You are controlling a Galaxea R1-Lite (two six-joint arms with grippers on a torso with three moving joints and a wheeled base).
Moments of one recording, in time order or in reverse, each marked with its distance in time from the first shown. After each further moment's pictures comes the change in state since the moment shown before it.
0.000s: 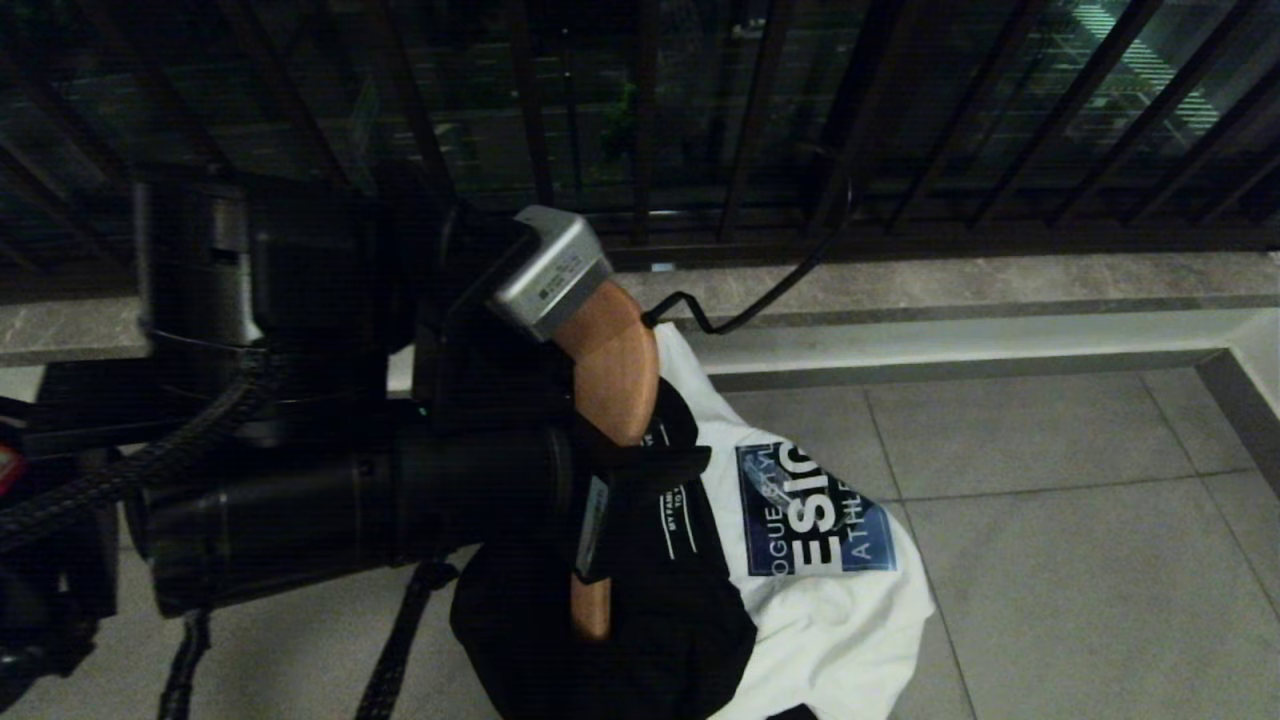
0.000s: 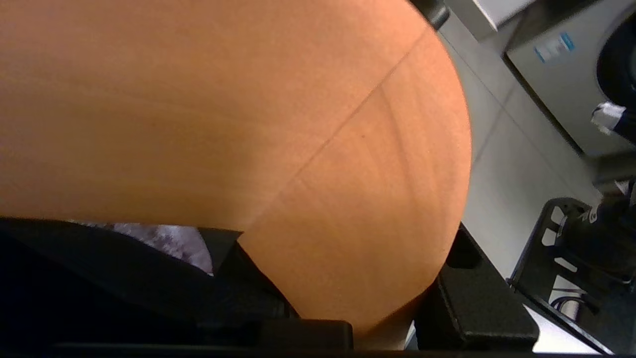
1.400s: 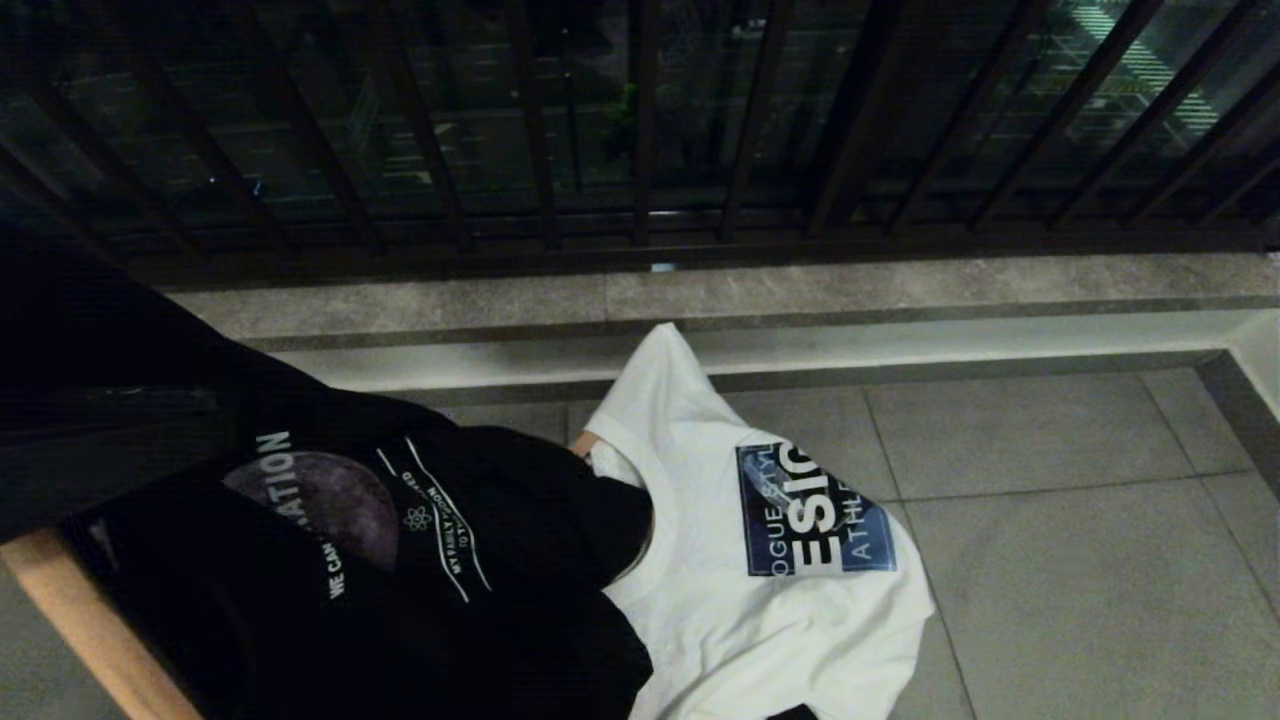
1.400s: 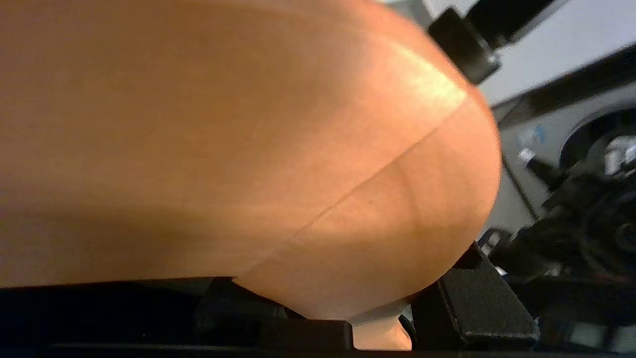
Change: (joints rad) left arm 0.108 -0.583 -0.017 0.466 0.060 -0.183; right arm 0.000 0.000 0.000 0.000 0.000 0.000
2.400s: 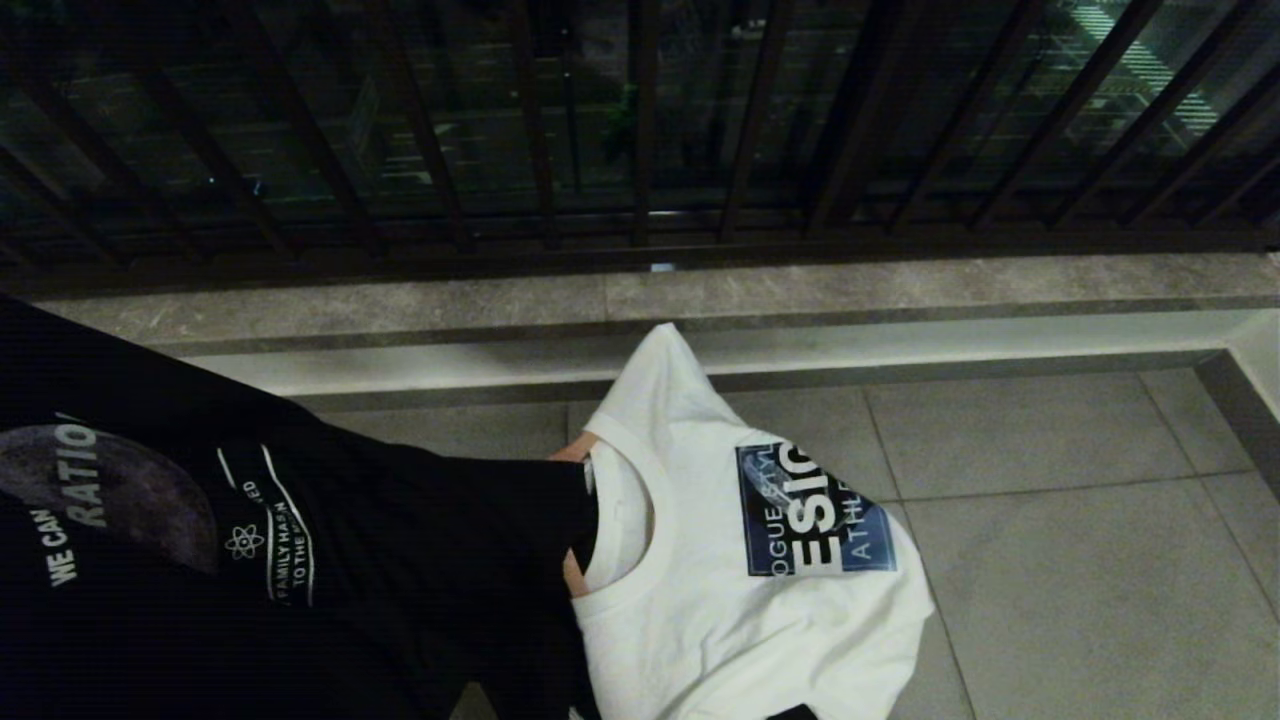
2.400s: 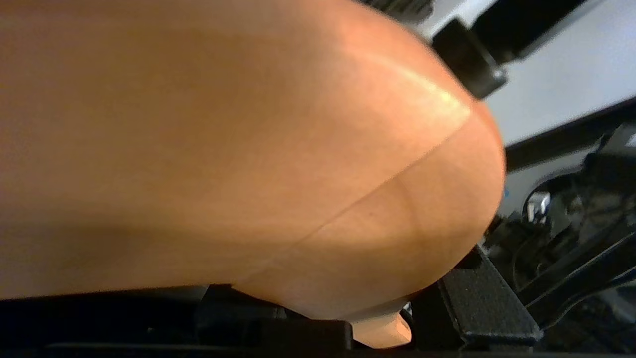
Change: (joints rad) left arm 0.008 -0.079 -0.414 0.367 0.041 -0.073; right arm 0.000 0.000 0.000 0.000 0.000 0.000
